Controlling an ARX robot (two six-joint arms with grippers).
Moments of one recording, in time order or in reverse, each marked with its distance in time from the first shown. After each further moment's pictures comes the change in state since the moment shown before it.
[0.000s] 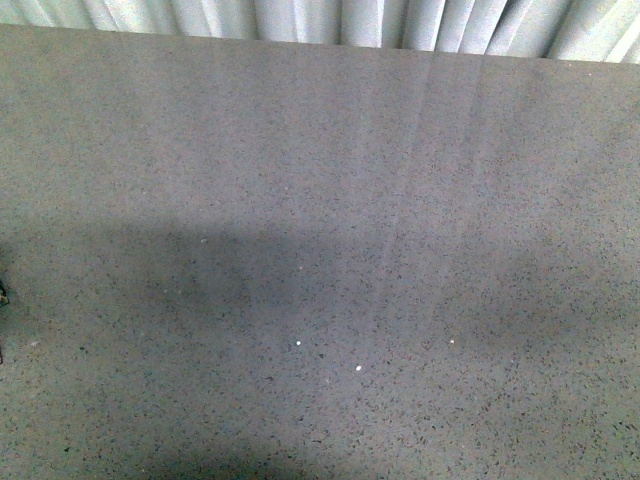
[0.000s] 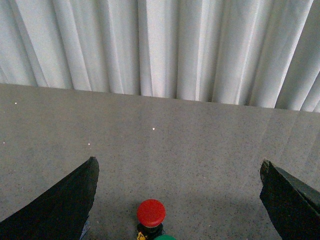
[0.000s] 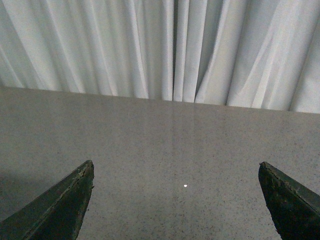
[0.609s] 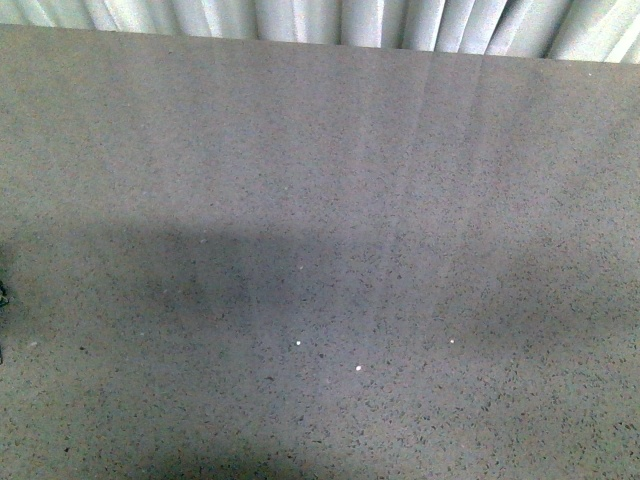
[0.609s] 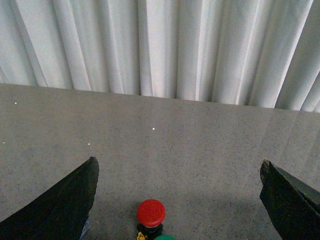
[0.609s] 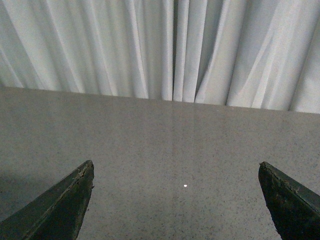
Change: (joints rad) left arm 0.000 0.000 0.000 0.000 0.000 0.000; right arm 0.000 0.000 0.000 0.000 0.000 0.000
